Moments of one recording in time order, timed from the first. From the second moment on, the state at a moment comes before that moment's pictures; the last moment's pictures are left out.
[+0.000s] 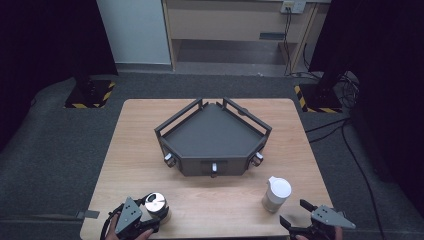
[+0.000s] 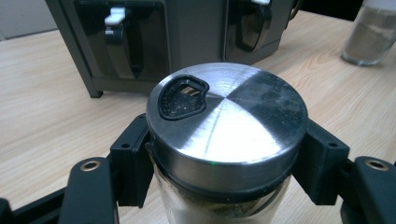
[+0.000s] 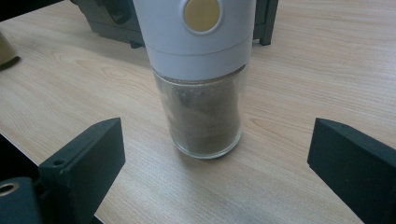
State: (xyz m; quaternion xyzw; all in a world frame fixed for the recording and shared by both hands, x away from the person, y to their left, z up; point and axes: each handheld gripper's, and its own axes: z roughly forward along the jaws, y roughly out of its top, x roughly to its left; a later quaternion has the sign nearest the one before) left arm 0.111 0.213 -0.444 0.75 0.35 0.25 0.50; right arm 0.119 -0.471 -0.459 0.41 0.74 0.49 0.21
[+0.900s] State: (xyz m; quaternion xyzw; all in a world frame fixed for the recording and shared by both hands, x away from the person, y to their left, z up) left arm 0.138 0.196 -0.356 0.76 0.33 0.27 0.49; right arm 0.117 -0.469 -0.456 0.40 0.75 0.49 0.21
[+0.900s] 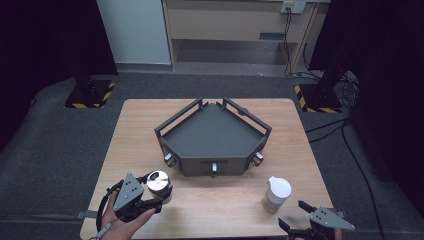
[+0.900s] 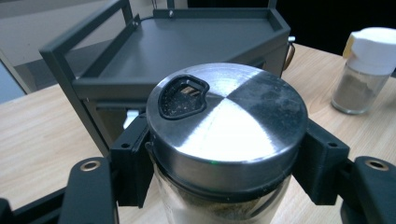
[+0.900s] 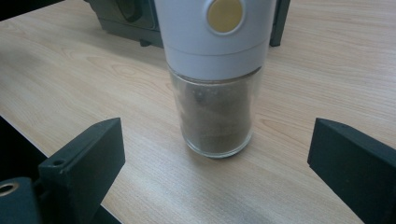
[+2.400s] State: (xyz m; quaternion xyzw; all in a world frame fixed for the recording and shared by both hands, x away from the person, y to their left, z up) left arm 0.212 0.160 -0.293 0.77 0.30 0.27 0.50; right arm 0.116 -0.470 -0.455 0.39 0.75 0.50 0.20
